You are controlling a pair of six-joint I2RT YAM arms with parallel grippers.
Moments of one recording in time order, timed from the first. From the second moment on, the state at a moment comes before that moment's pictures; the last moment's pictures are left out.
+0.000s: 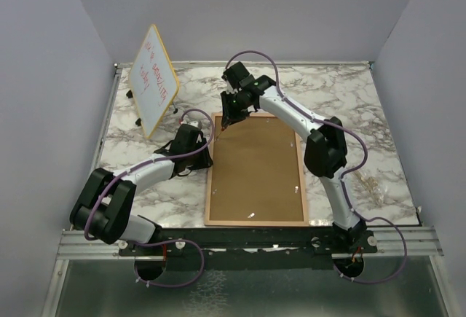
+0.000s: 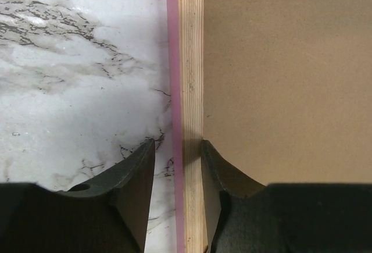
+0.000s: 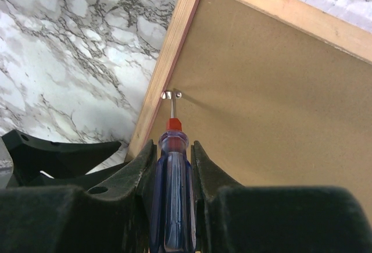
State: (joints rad) left arm -0.46 1.40 0.63 -0.10 0.07 -0.54; right arm 0.69 2.25 2.13 -0.87 -0.16 0.40
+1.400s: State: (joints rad) left arm -0.46 1.42 0.63 -0.09 0.09 -0.53; right arm 0.68 2.28 2.15 -0.88 -0.20 0.36
